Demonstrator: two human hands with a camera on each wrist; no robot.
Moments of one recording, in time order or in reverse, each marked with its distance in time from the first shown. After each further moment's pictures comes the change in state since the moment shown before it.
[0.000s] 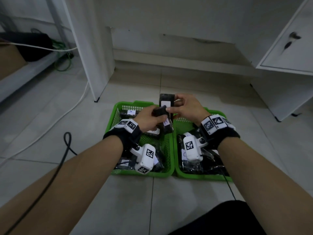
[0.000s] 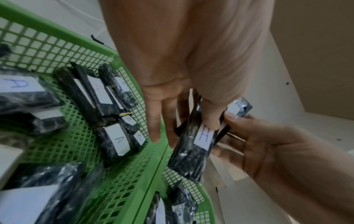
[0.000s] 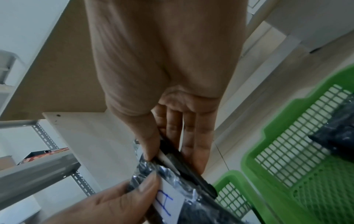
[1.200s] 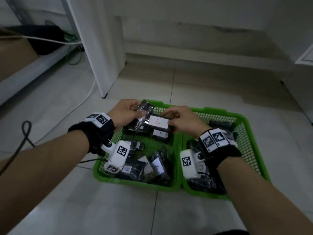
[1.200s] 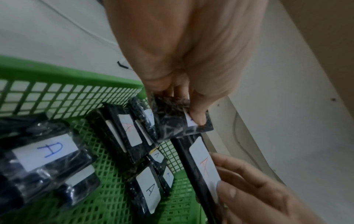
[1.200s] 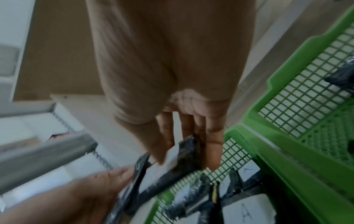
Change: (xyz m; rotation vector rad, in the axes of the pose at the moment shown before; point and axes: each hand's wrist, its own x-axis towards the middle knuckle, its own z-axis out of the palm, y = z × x) left_hand 0.012 -0.020 -0.070 -0.030 0.197 -0.079; right_hand 0.030 0.027 0.035 -0.162 -0.190 0.060
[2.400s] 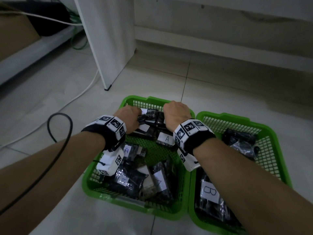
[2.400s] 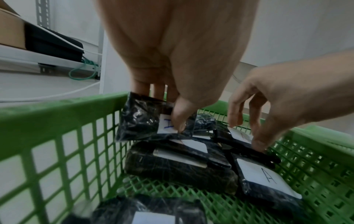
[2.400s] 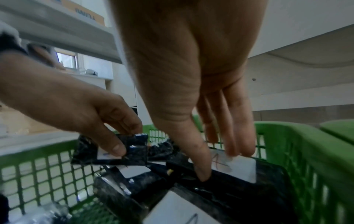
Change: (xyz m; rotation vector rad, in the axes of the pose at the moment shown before) left_hand 0.075 -0.060 -0.004 1.121 -0.050 0.031; right_hand 0.096 -0.008 0.040 -1.017 -0.024 -0.124
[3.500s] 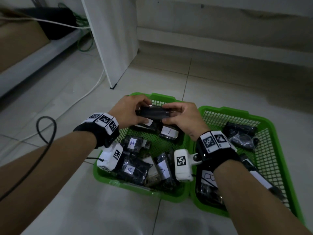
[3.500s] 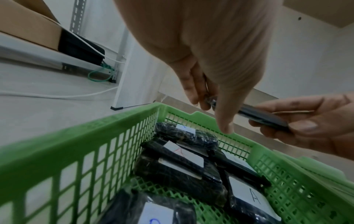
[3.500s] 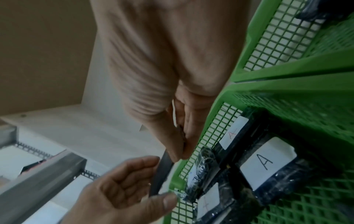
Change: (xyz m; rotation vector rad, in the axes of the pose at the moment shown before) left_hand -0.042 -0.003 -0.023 -0.416 0.257 0.242; right_hand -0.053 0.014 0.017 1.304 0.130 0.135
